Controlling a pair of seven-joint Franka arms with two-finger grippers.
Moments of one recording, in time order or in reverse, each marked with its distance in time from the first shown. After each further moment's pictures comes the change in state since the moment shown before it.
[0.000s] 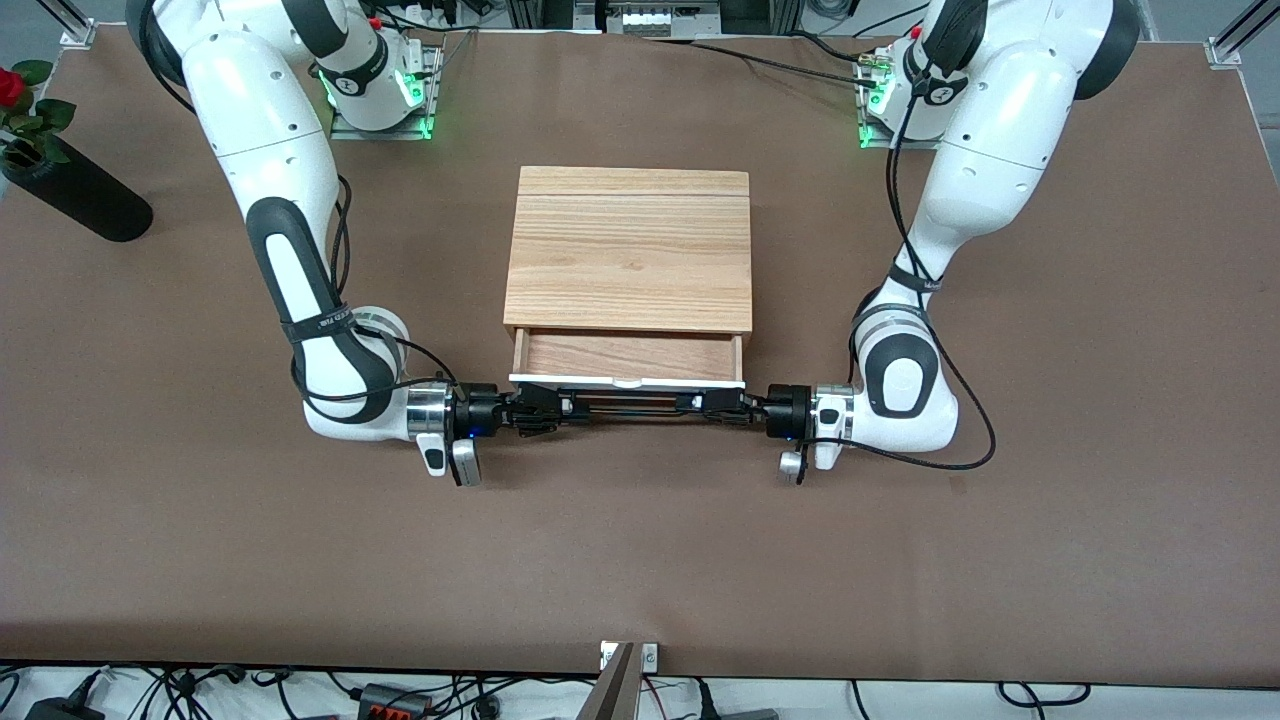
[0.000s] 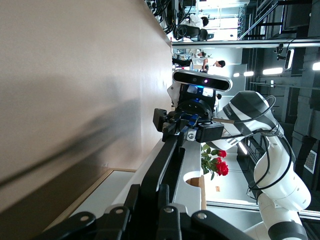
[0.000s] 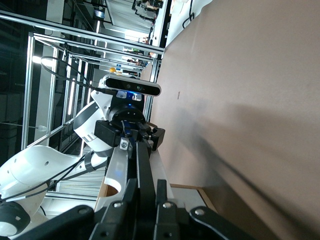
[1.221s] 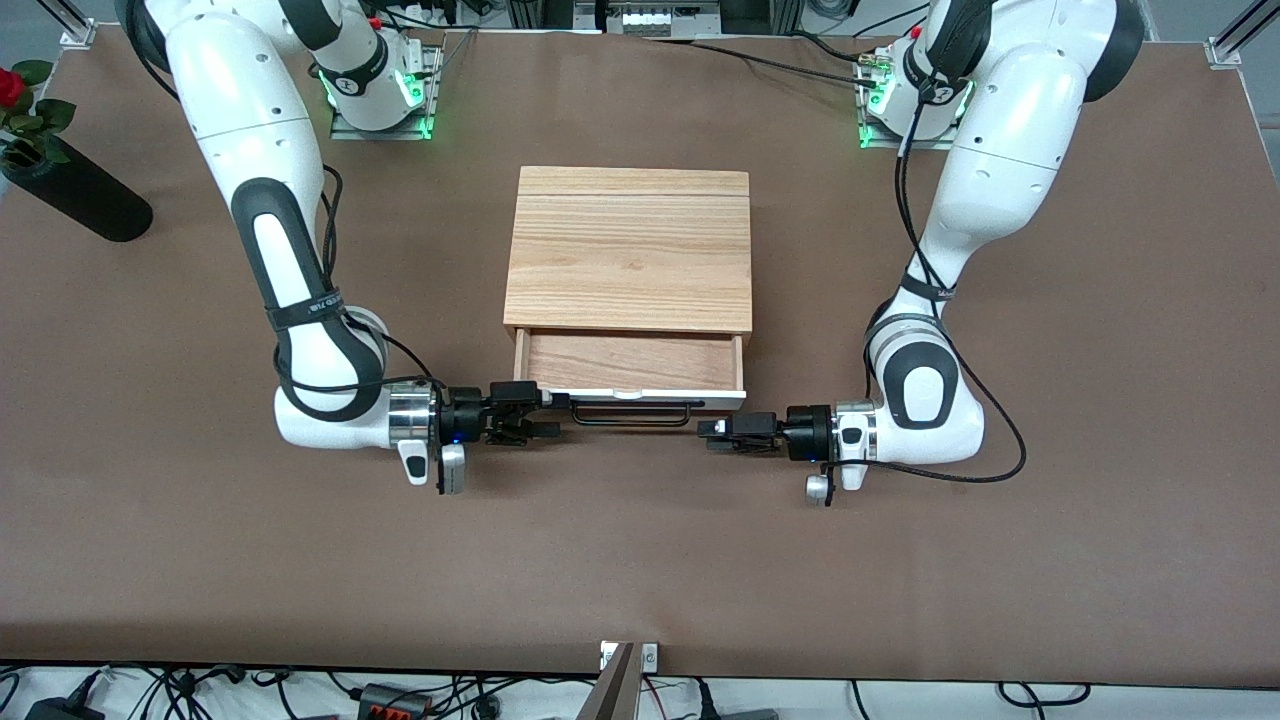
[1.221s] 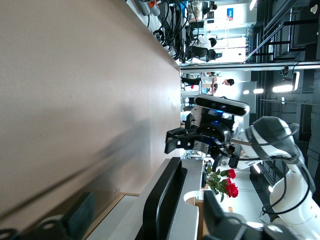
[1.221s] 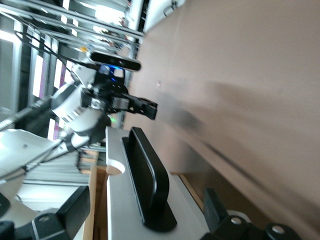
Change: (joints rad) left arm 0.014 0.009 0.030 0.057 0.000 0.064 -0.031; right arm 0.000 -0.058 -0.046 0.051 -0.235 0.013 0.138
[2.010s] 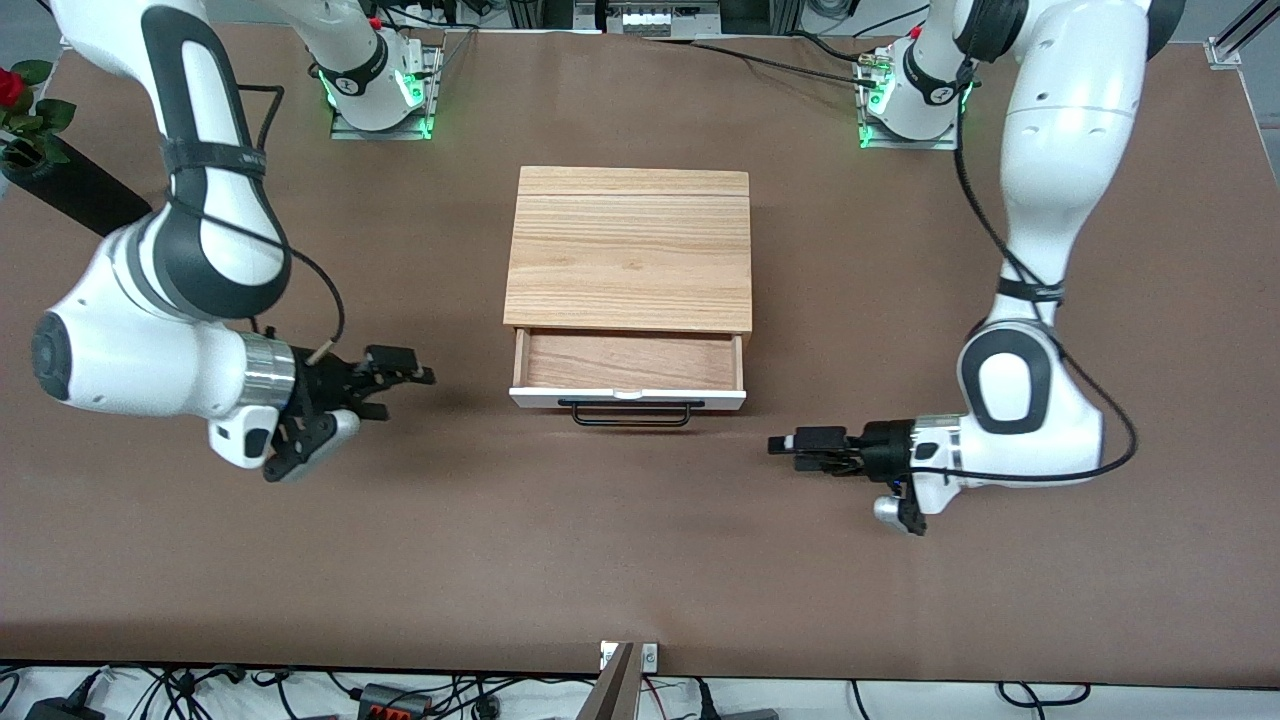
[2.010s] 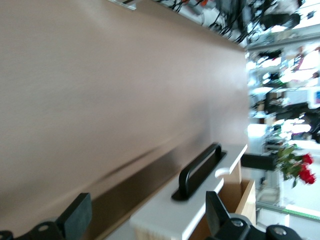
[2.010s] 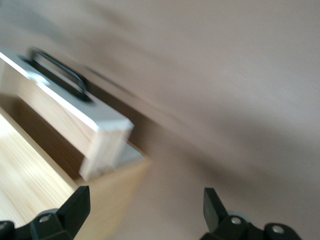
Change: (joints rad) left arm 0.061 -0.130 0.092 0.108 0.517 -0.073 -0.260; right arm -0.001 -0.324 -0.140 0.025 -0.926 -0.177 0.370
